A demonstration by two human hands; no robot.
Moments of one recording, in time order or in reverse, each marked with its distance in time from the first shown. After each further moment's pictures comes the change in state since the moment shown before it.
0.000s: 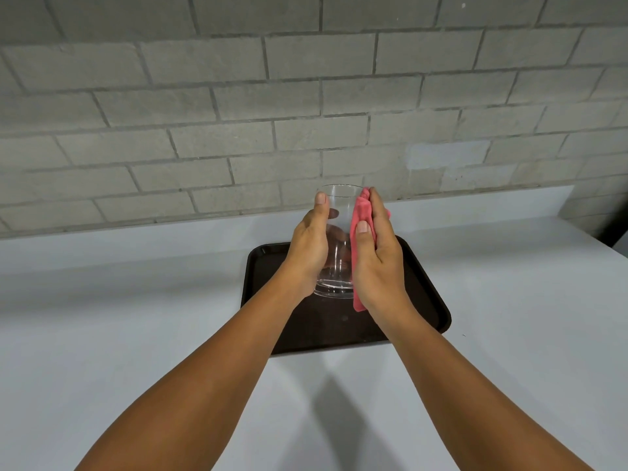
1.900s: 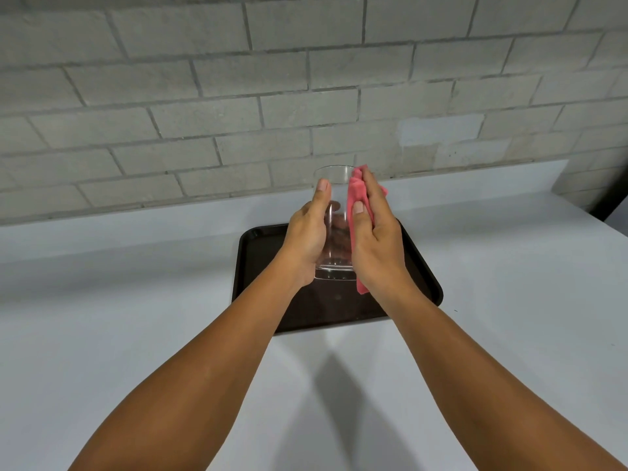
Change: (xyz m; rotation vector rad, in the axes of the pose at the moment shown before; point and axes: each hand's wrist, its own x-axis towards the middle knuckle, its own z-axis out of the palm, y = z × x) left_hand -0.010 -0.009 0.008 -0.055 -0.084 -0.089; right_hand -0.002 0.002 -0.014 -0.054 0.004 0.041
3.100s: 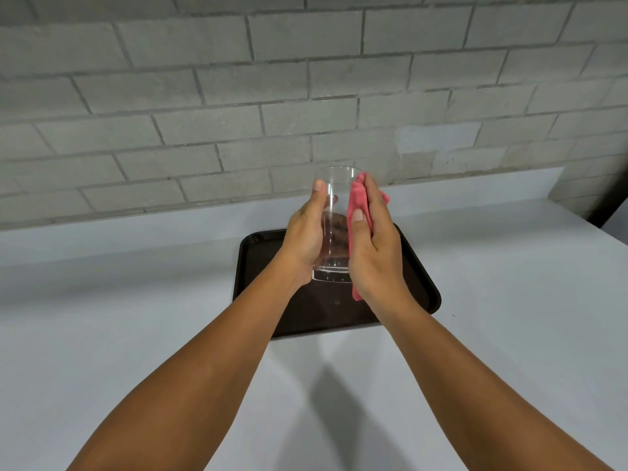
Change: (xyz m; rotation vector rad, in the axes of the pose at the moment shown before) left_hand -0.002 0.008 0.001 -0.011 -0.017 0.068; right_hand -0.011 -0.007 0.003 -0.005 0.018 -0.043
